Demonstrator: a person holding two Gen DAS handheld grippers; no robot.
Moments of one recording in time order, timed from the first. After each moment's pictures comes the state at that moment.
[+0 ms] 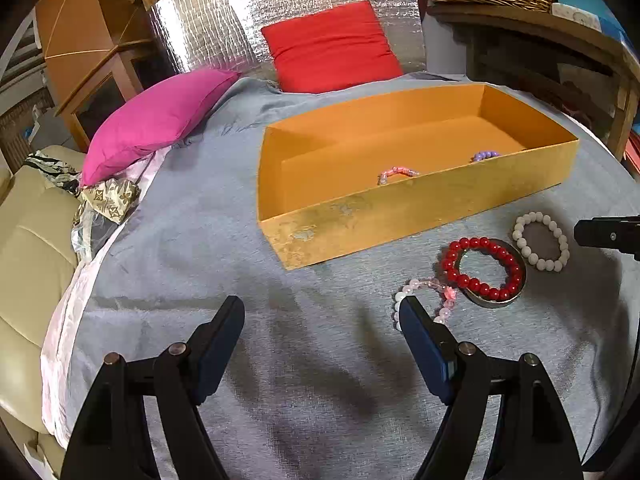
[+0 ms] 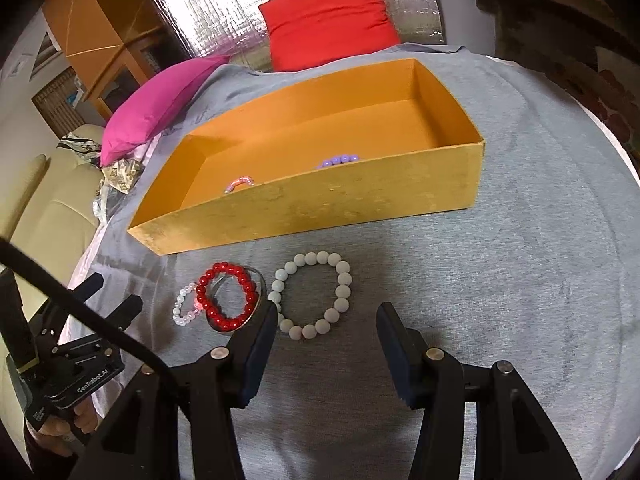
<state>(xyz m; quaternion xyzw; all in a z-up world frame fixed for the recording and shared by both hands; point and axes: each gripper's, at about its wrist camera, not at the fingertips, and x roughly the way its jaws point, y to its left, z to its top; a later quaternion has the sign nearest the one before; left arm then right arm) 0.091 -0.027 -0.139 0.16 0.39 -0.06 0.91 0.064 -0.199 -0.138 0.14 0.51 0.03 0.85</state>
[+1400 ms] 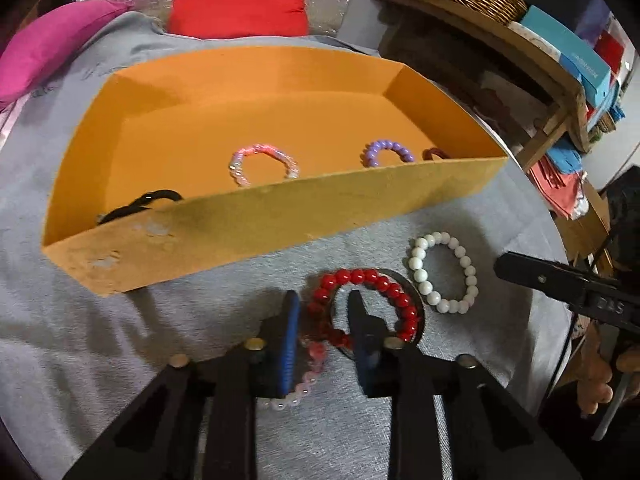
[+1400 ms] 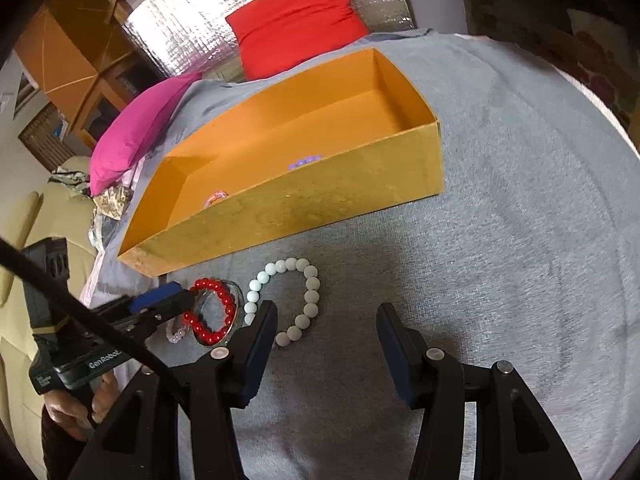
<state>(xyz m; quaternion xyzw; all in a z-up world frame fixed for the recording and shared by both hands) 0.156 -0.074 -0.176 0.03 0.49 -0.28 0.82 0.063 -0.230 -0.148 0.20 0.51 0.00 0.84</state>
